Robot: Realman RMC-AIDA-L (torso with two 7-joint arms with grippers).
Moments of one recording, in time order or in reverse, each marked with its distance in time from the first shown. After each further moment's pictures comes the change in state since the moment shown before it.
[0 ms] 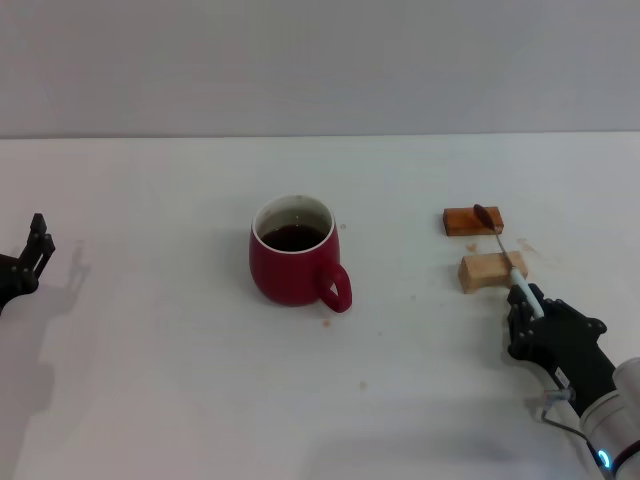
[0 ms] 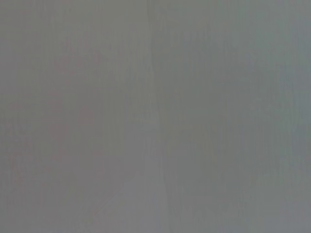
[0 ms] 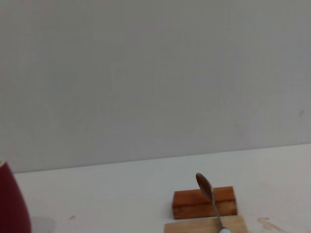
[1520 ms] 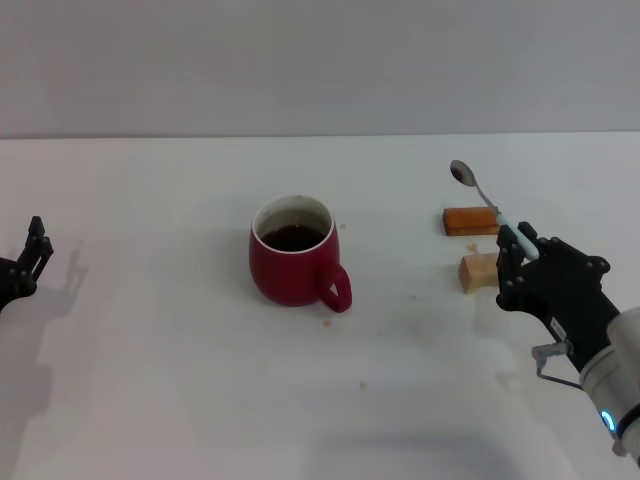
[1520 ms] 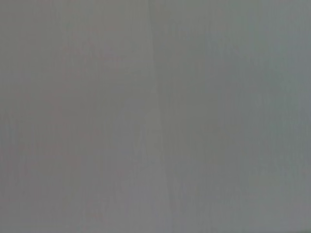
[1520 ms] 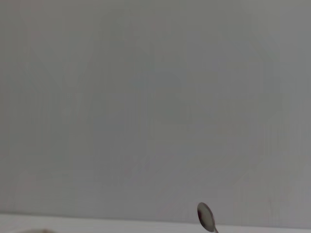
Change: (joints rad) left arm 0.004 0.000 0.000 0.000 -0.003 -0.003 0.003; right arm -0.135 -0.261 0.279 0.775 -0.014 0.140 -0.673
